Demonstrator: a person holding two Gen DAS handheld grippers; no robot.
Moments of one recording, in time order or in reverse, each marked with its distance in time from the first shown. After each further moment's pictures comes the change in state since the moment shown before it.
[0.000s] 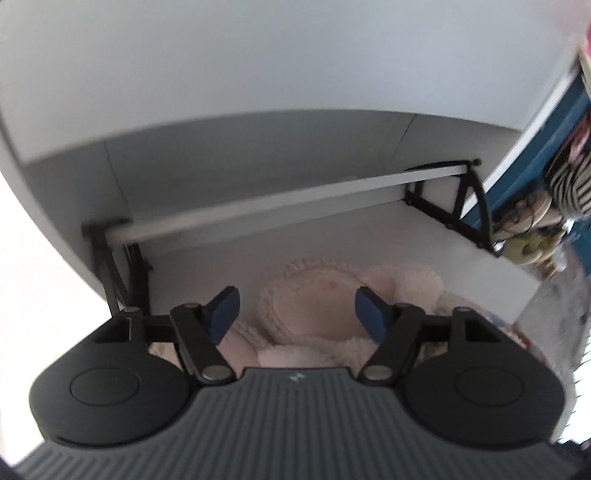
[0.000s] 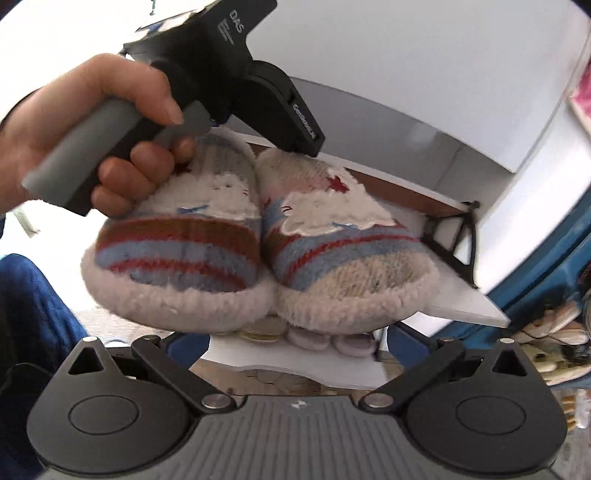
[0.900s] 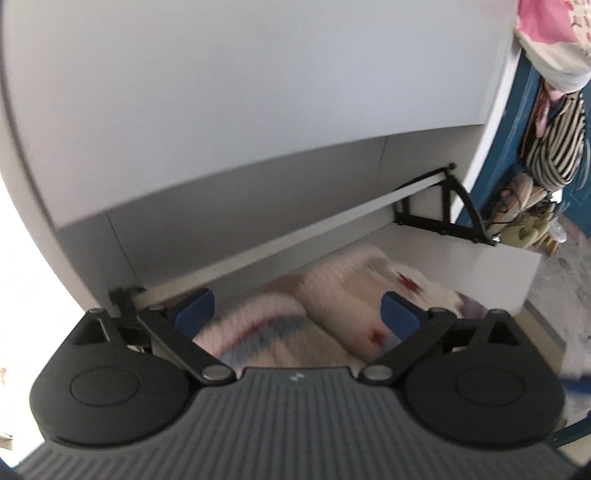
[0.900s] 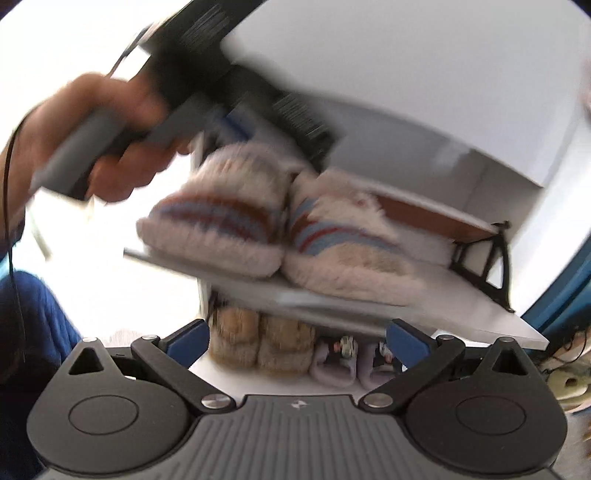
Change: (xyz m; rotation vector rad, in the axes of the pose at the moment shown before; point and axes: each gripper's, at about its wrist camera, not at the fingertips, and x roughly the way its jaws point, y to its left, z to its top) left arm -0.031 0.019 -0.016 0.188 -0.184 -0.047; right arm 0.035 -0.031 -0.020 0.124 -0.246 0.060
